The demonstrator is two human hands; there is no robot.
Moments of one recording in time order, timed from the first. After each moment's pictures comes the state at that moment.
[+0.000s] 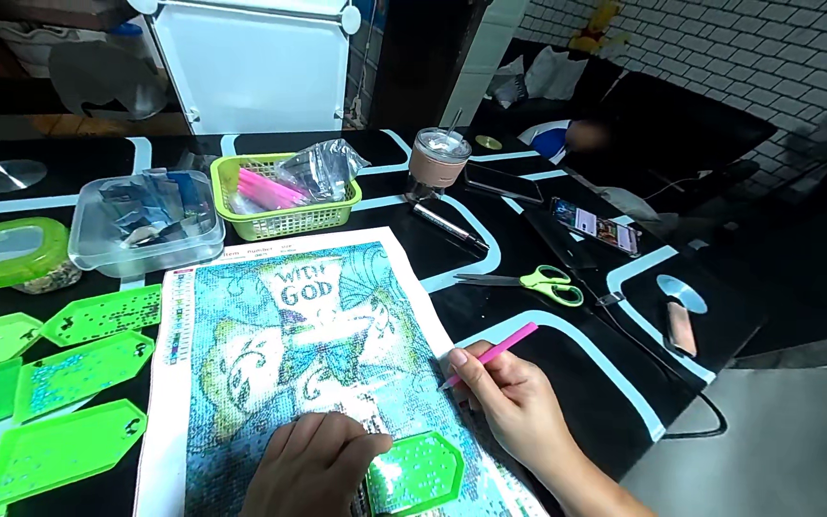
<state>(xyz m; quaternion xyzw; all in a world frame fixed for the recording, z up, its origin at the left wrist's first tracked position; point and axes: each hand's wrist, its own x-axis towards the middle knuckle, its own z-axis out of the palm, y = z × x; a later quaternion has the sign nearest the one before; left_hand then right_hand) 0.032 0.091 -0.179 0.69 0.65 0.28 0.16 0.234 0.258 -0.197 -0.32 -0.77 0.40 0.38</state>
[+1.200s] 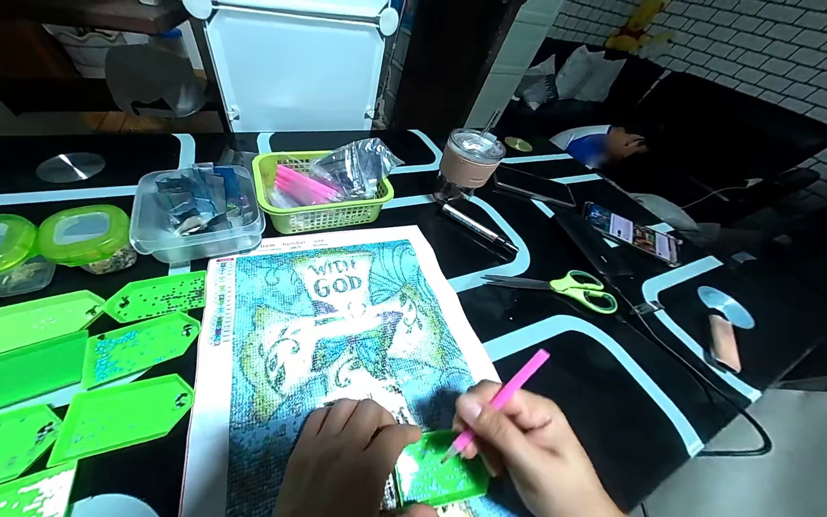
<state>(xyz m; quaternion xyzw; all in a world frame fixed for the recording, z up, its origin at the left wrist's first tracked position) 0.036 0.093 -0.183 0.68 0.66 0.28 0.13 0.218 0.218 -0.184 -0.20 -0.70 0.59 0.35</state>
